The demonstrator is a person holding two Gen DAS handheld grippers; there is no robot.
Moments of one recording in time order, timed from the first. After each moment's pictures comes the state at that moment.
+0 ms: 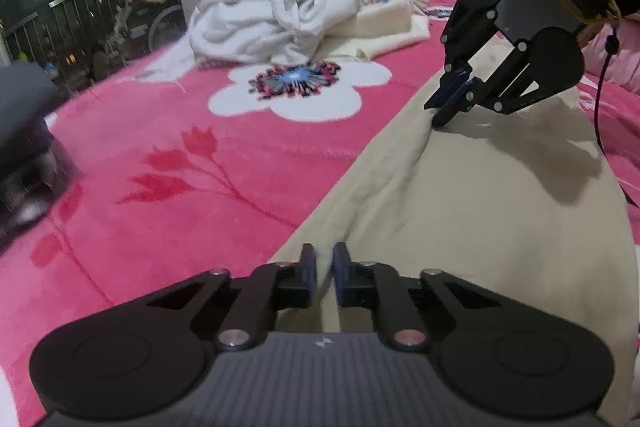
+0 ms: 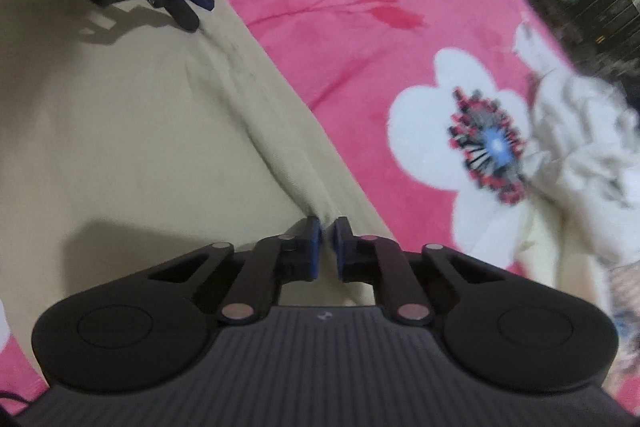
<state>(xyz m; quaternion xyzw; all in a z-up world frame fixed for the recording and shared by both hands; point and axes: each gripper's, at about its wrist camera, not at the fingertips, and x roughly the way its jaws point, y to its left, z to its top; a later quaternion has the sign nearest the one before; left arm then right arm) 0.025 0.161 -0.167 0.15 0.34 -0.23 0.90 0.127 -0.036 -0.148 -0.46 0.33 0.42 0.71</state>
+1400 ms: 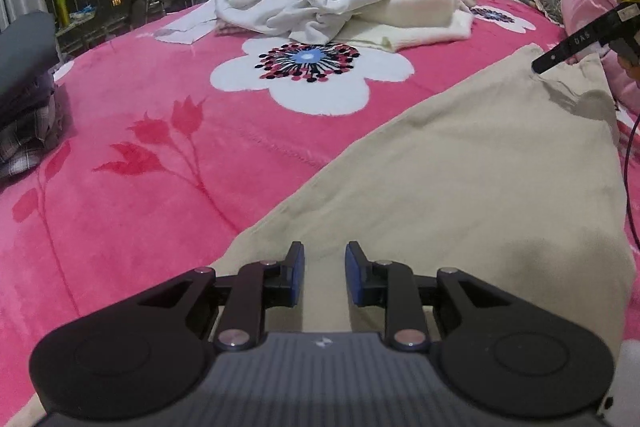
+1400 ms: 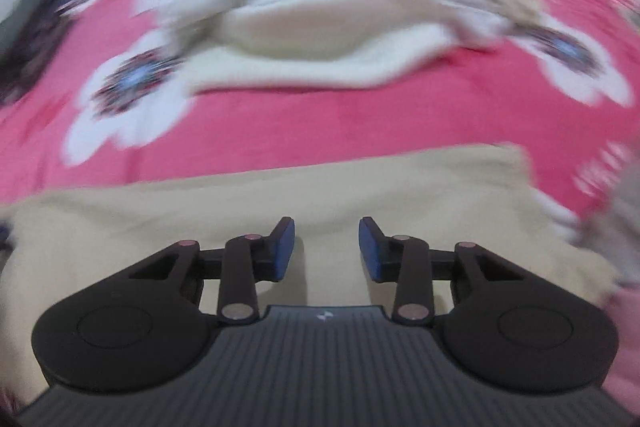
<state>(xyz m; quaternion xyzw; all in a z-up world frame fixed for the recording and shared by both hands) 0.046 0.110 -0.179 0.09 0.40 -0.15 0.90 0.203 -0.277 -0.139 -0.04 0.48 0.16 0.86</state>
